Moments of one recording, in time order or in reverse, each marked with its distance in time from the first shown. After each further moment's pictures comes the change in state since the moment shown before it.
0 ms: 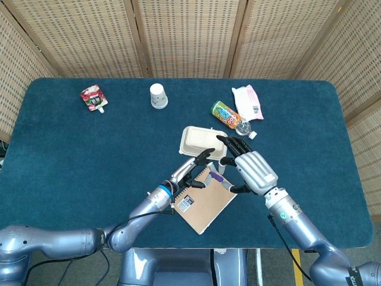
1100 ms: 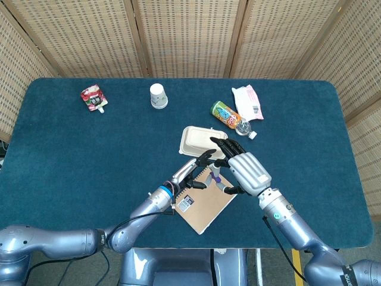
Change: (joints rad) left arm 0.002 -0.001 -0.001 -0.010 -0.005 -0.003 0.016; right arm 0.033 -0.027 -0.001 -0.017 0.051 0.001 -0.044
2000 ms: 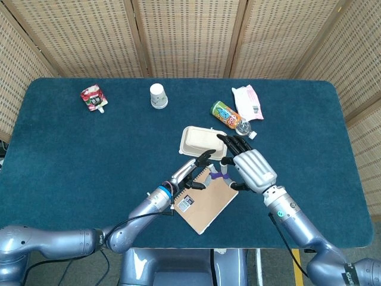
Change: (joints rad) left arm 0.008 0.012 0.005 -0.010 0.018 -0.006 -0.002; right arm -0.001 0.009 -0.021 0.042 -0.014 0.022 -0.065
